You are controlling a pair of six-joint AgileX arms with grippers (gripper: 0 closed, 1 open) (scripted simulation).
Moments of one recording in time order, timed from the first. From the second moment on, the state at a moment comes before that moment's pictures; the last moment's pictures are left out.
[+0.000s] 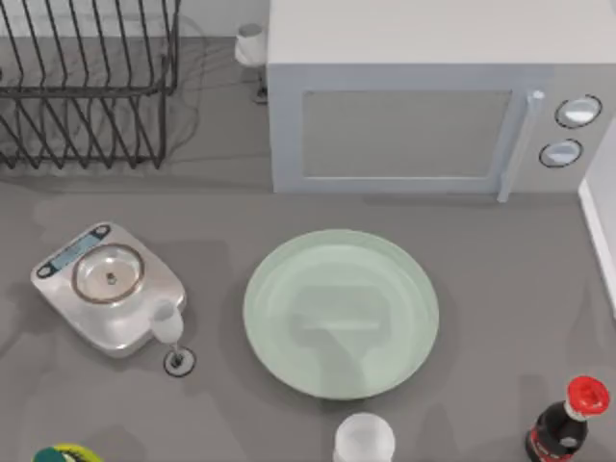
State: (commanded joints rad) left arm 0.23 1.80 1.40 -1.12 0.05 0.67; right arm 0.00 0.00 0.00 0.00 0.00 0.00
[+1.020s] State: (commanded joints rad) left arm -0.76 2.19 1.83 -1.18 0.04 0.81; right arm 0.00 0.00 0.00 0.00 0.00 0.00
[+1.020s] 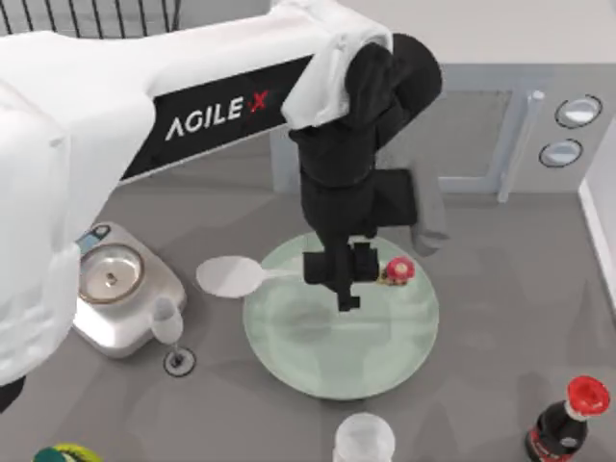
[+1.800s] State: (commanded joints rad) left arm -0.82 2.19 1.82 -1.10 0.05 0.82; right arm 0.00 0.00 0.00 0.00 0.00 0.00
